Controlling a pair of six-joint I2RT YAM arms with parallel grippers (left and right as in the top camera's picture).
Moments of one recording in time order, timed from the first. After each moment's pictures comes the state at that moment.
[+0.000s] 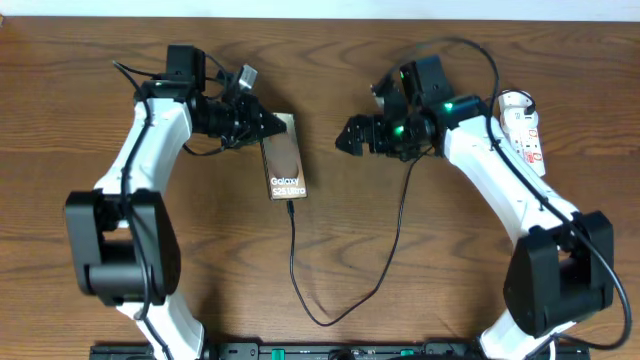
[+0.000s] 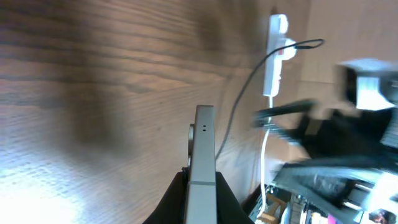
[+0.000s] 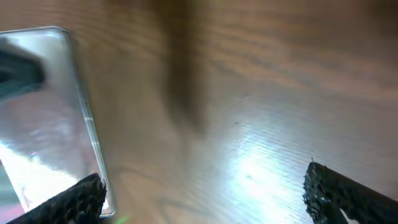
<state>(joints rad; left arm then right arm) -0.02 1.91 1.45 -0.82 0.93 -0.23 0.34 1.81 1.43 -0.75 -0.50 0.33</state>
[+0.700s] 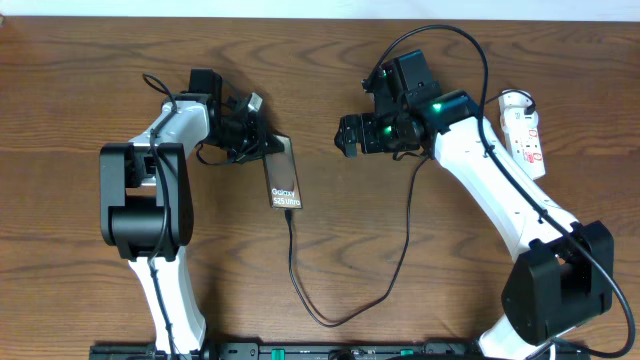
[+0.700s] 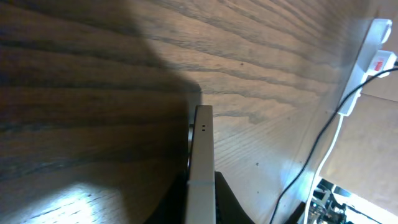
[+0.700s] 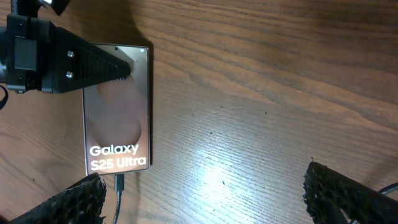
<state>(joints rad) -0.02 2.18 1.45 -0.70 0.81 -0.22 0.41 1.79 1.49 -0.80 -0.29 0.29</state>
